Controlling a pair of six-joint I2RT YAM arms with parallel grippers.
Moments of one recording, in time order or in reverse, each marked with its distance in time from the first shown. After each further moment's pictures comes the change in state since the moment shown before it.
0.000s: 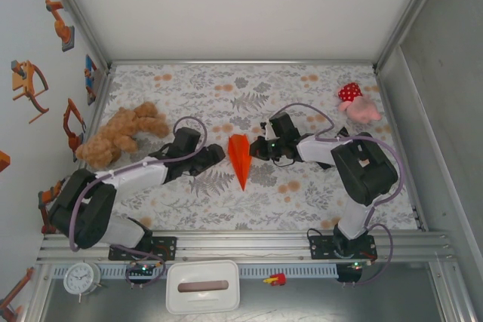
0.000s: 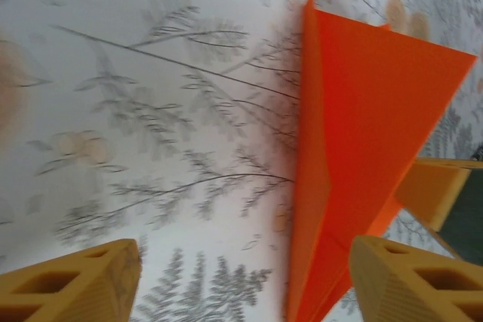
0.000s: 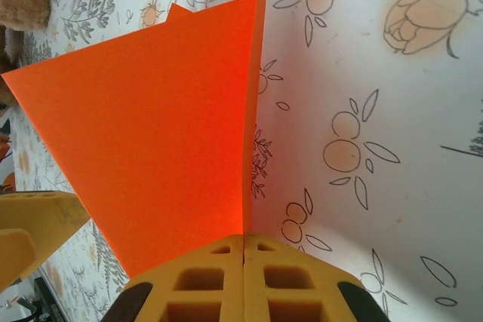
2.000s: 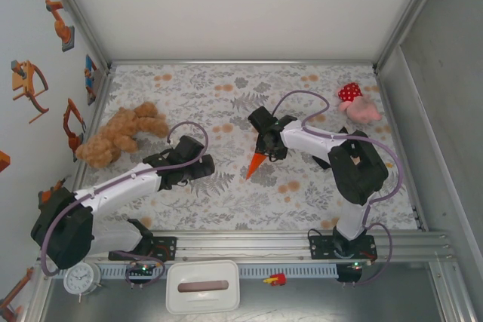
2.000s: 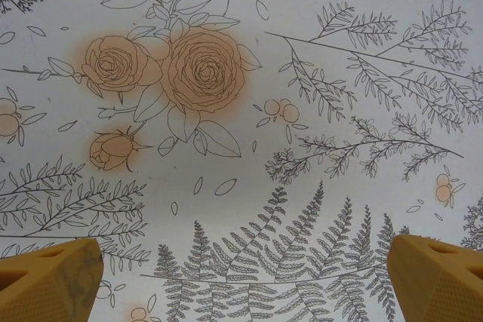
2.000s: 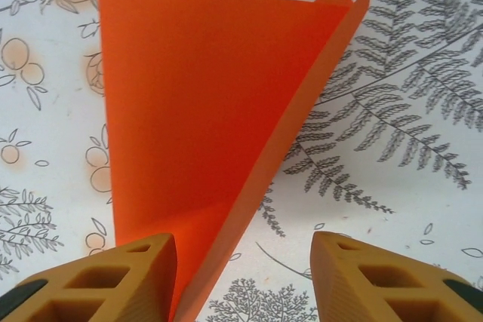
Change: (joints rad) left arm -0.105 -0.187 0.023 -0.433 -0.417 0.120; right arm 0.135 0.042 0.344 -0.724 0.673 0.194
